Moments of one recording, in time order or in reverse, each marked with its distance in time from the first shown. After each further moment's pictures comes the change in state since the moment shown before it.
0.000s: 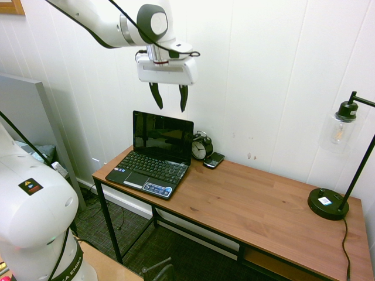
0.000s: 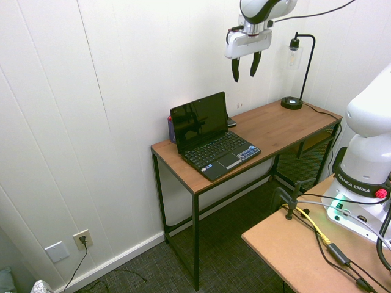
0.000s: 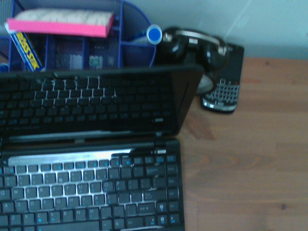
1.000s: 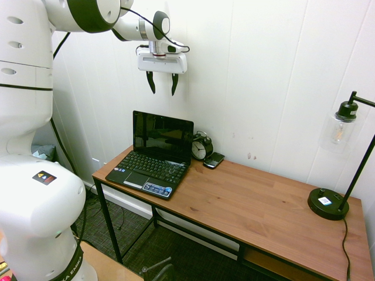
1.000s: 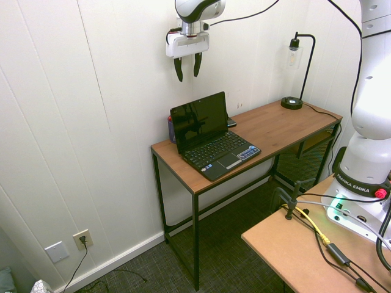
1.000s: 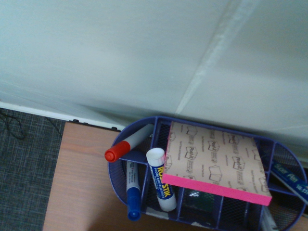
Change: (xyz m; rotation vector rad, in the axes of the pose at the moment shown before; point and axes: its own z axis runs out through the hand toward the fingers) arm 0.027 -0.202 0.051 0.034 -0.139 -0.145
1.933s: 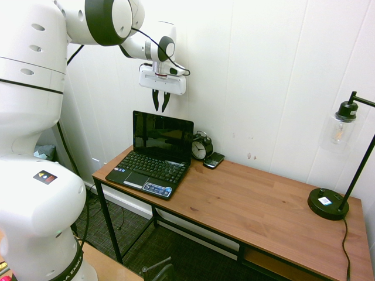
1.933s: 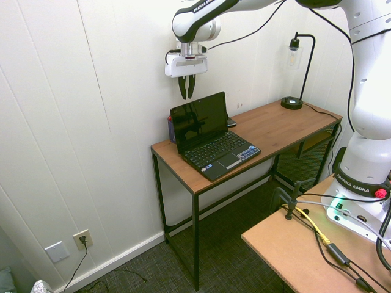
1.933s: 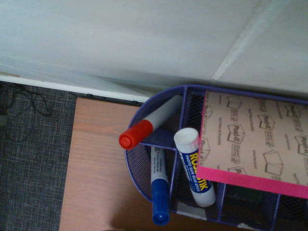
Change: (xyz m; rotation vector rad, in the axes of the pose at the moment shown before) arm 0.002 -0.004 0.077 -0.008 -0.138 0.039
